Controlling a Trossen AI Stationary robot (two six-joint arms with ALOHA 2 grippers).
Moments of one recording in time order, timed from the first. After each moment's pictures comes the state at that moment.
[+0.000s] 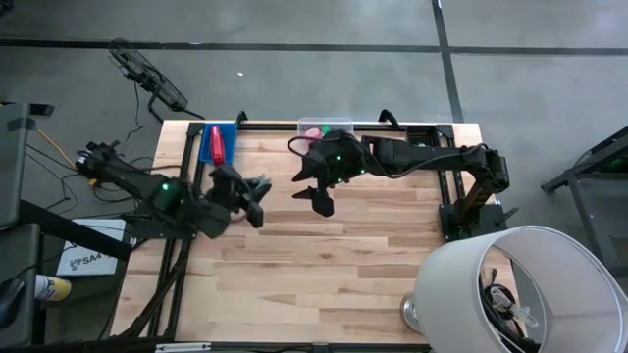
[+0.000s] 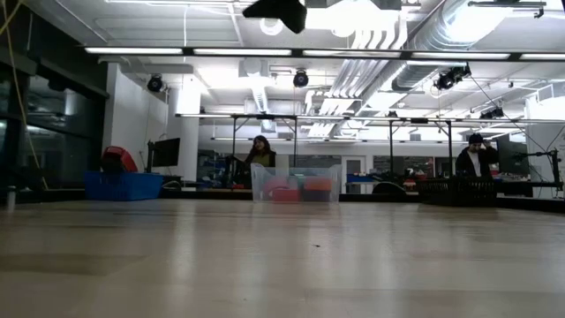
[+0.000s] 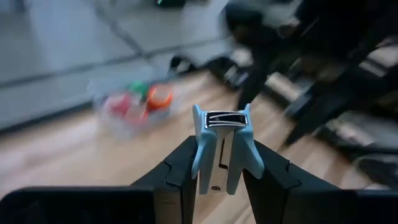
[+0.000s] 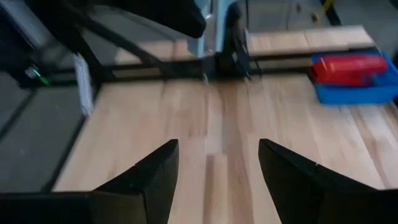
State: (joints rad) left arm -0.47 1.15 1.20 -0.78 -1.02 -1.00; right arm -0.08 1.74 1.69 -0.49 -0.20 0.04
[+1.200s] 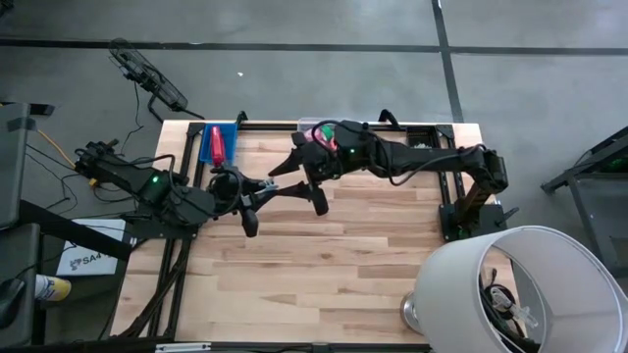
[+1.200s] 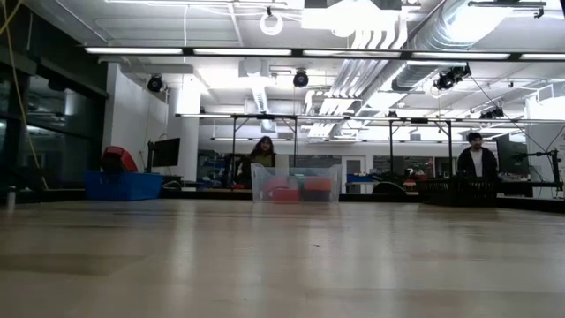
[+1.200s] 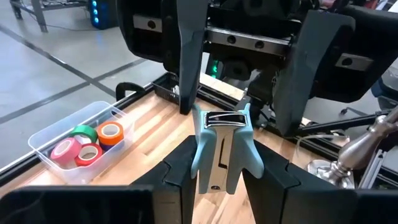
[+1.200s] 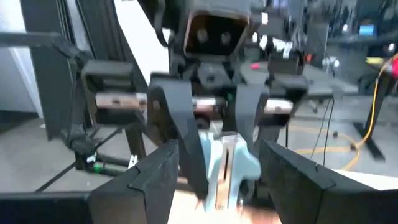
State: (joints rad) left arm -0.46 1.14 1.33 -0.57 -0.86 -0.55; right arm -0.07 1.75 1.69 0.04 -0.39 0.05
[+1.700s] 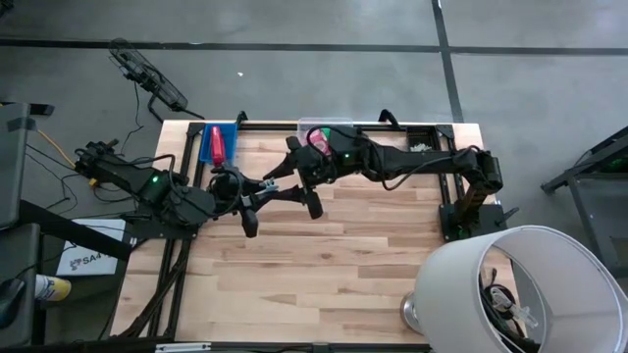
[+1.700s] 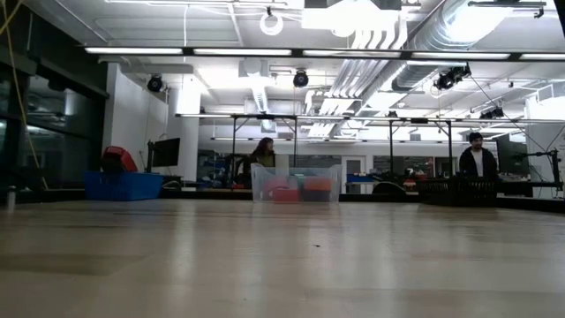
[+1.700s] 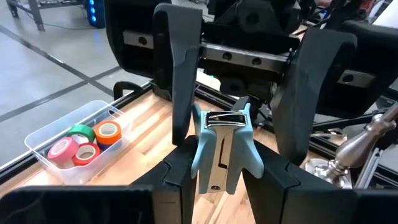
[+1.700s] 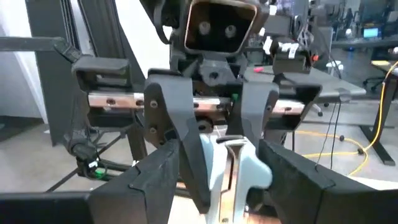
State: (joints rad) left arm -0.46 1.14 1.33 -0.57 -0.85 -0.55; right arm -0.06 1.79 1.69 0.11 -0.39 0.07
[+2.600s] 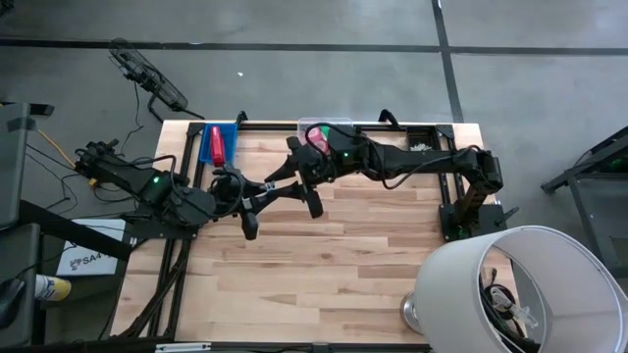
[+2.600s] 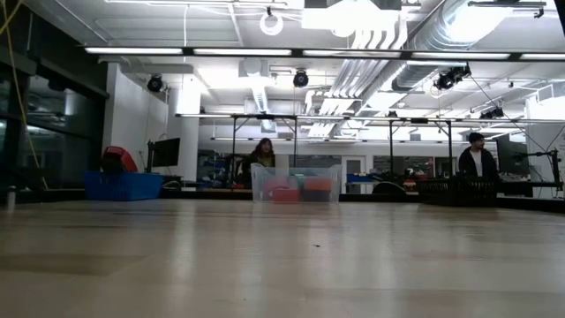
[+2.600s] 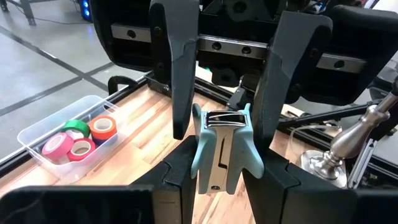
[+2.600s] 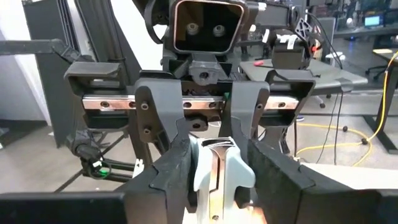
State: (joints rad) left arm -0.46 1.14 1.33 -0.57 -0.82 -0.55; right arm -0.06 1.80 1.69 0.09 -0.40 0.08
